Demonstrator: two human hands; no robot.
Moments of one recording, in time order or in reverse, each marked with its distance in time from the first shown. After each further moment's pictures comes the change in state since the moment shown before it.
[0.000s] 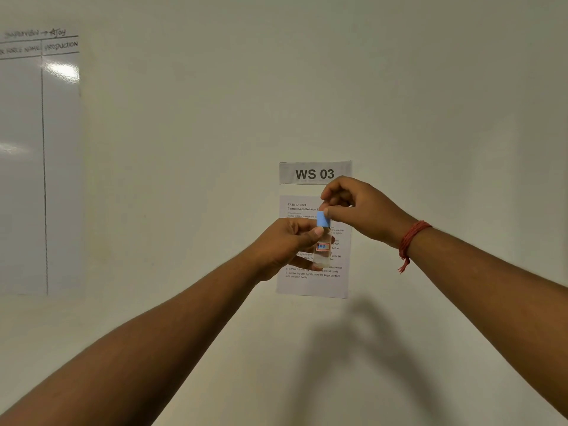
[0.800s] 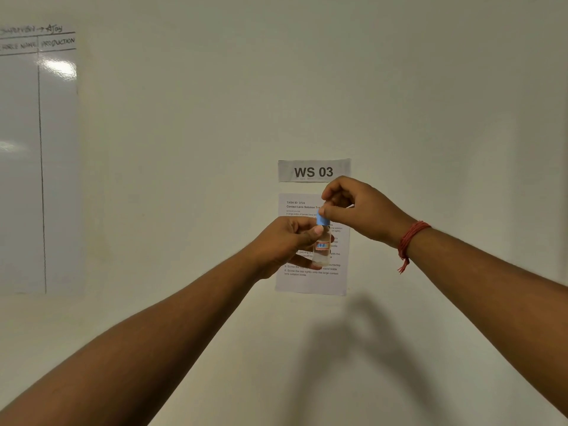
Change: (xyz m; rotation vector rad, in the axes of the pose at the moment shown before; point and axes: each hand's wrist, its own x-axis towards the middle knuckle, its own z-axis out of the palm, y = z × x) left_hand -0.002 -0.001 0.000 0.004 -0.013 0.008; right_hand -0.005 -0.002 0.001 -0.003 0.003 0.014
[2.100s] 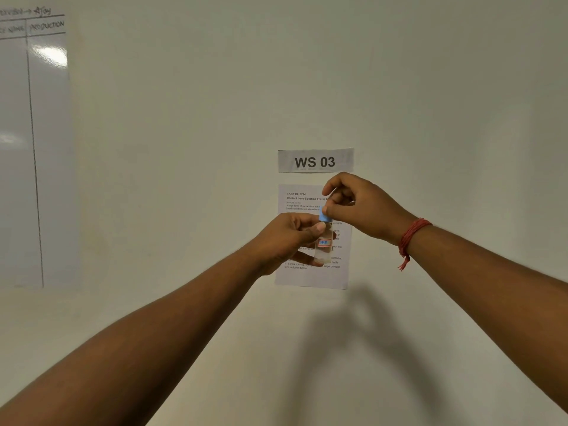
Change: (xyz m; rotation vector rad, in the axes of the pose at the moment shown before) left_hand 0.012 -0.015 0.000 0.019 0.011 -0.026; right_hand 0.003 0.016 0.009 0.007 -0.015 0.019
